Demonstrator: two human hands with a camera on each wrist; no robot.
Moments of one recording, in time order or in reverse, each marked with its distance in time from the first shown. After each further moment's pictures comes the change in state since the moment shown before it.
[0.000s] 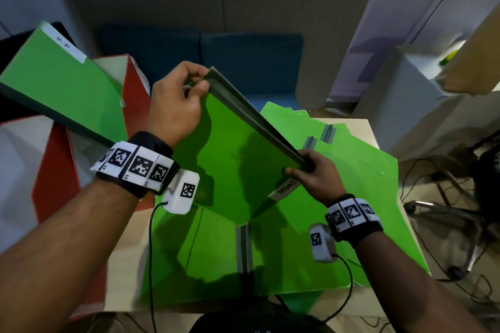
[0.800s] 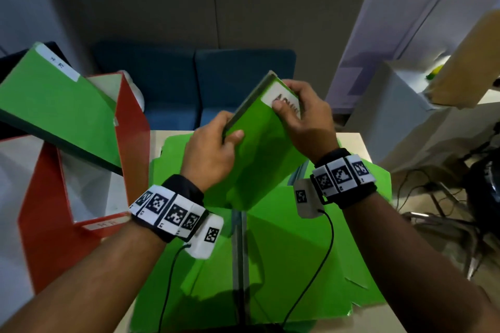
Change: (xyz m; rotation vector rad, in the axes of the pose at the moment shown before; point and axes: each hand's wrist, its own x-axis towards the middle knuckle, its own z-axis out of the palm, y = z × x) left_hand -0.030 0.018 0.053 0.149 -0.161 -0.075; right_hand 0.074 -0.117 -0.036 0.053 0.272 -0.387
